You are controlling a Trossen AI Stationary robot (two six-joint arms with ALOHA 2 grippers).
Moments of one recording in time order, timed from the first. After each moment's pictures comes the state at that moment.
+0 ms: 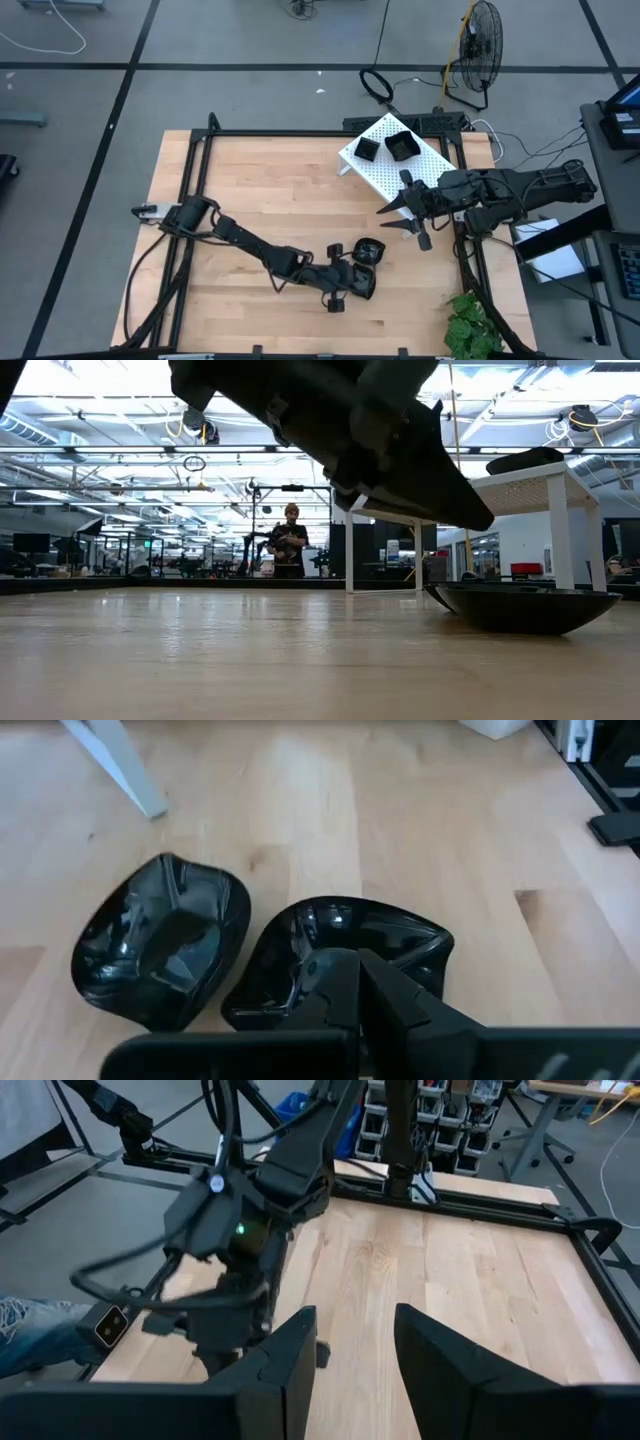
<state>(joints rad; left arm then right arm) -0.37 2.14 1.38 0.18 -0.29 -0.19 0.19 0.96 1.04 -0.45 0.00 -0.04</state>
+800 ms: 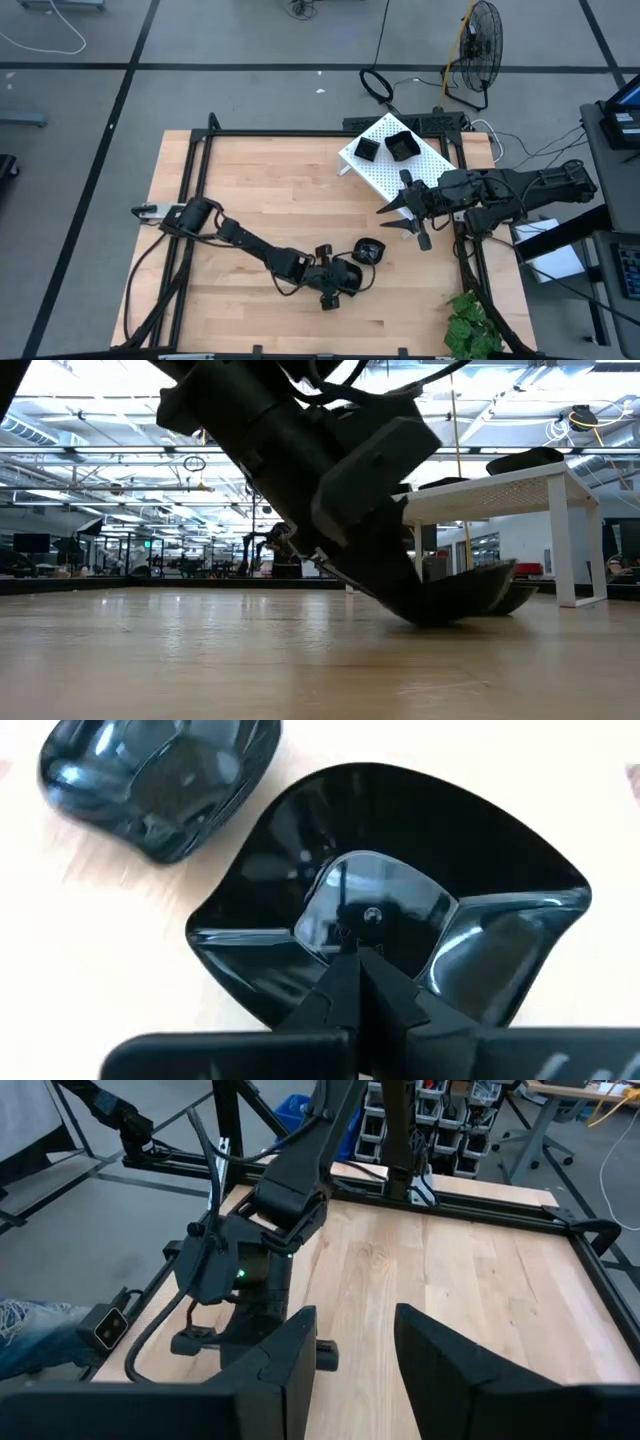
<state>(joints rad) -0.37 2.18 1.38 -0.06 -0.27 -0.39 0.19 0.96 1.04 -0.44 0.00 -0.04</state>
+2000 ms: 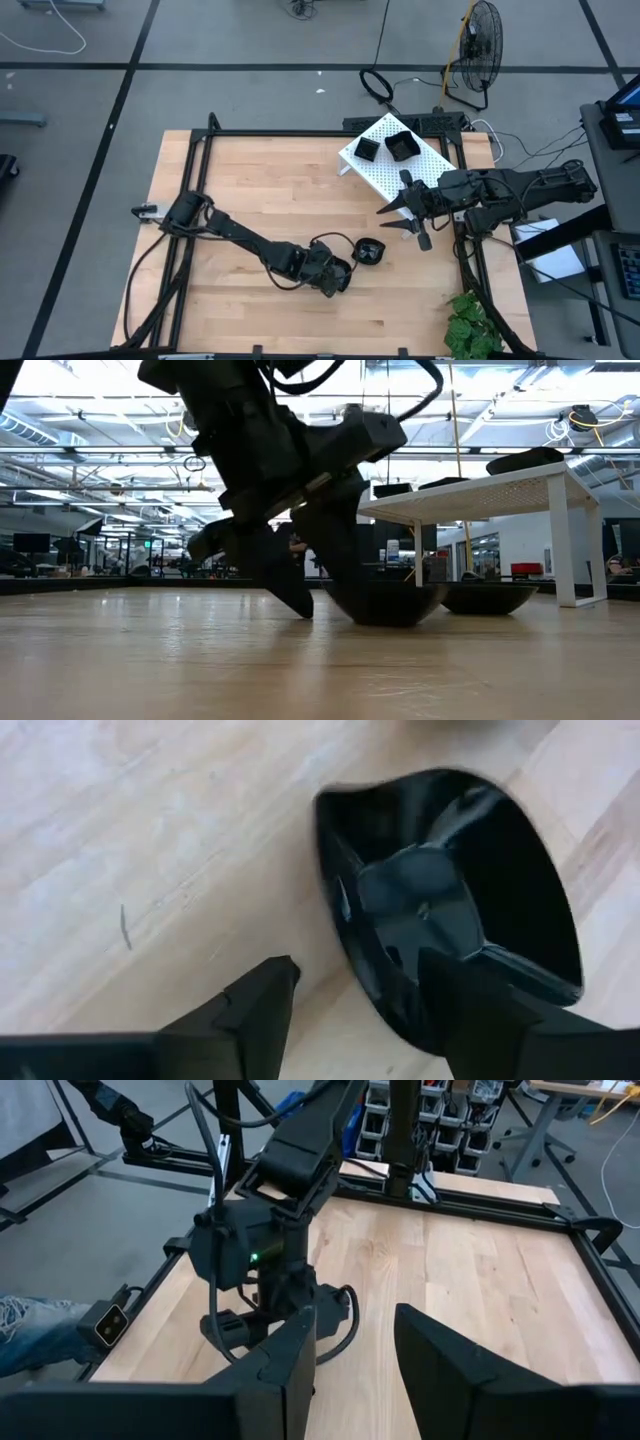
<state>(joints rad) -0.36 2.09 1.38 -0.39 -0.24 -1.16 0.18 0.96 1.04 -0.45 0.00 -0.04</state>
